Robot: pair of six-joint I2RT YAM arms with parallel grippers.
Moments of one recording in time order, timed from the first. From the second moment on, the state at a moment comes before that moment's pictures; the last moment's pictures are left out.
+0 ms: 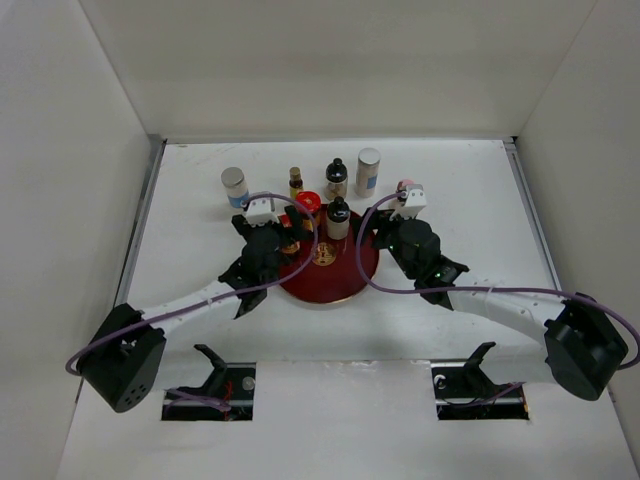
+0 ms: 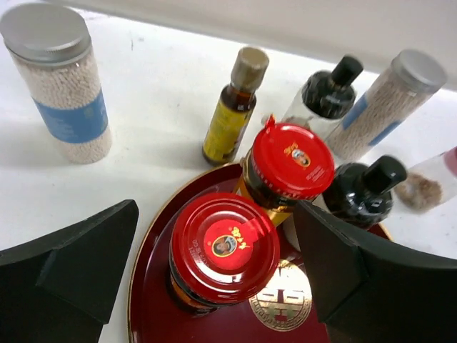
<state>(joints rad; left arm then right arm) -0.68 1.23 0.52 0.56 -0.66 -0.36 0.75 1.26 0.67 0.43 0.37 0.42</state>
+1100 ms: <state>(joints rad) -0.26 1.67 1.05 0.32 -0.60 -0.35 0.75 1.26 0.64 0.47 0.41 0.44</state>
